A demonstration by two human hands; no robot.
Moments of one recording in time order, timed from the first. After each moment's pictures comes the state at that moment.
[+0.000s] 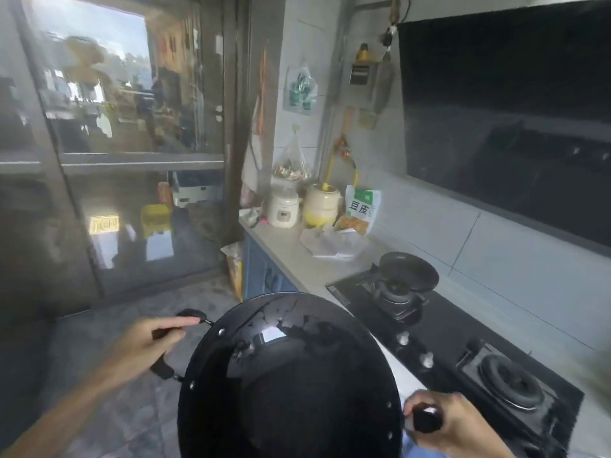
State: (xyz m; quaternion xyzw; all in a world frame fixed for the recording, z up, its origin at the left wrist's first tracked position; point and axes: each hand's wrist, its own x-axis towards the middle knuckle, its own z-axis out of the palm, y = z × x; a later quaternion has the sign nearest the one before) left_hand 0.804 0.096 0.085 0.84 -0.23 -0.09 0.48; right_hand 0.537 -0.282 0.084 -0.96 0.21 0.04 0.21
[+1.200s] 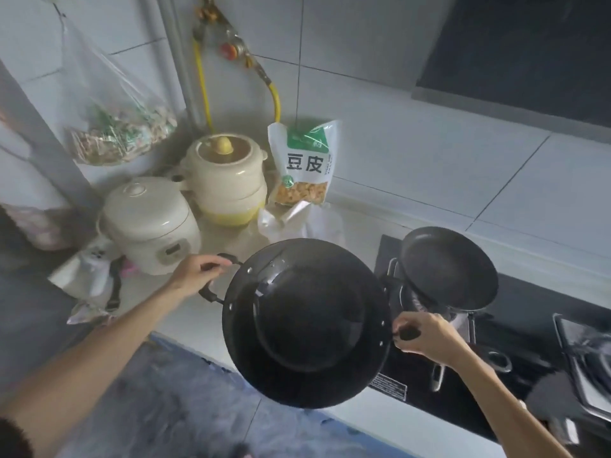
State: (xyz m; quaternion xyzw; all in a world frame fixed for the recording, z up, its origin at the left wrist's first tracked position) left_hand 1.491 -0.454 -0.038 0.79 -0.43 -0.30 0.31; right_hand 1.060 -0.580 -0.040 -0.82 0.50 0.03 0.29
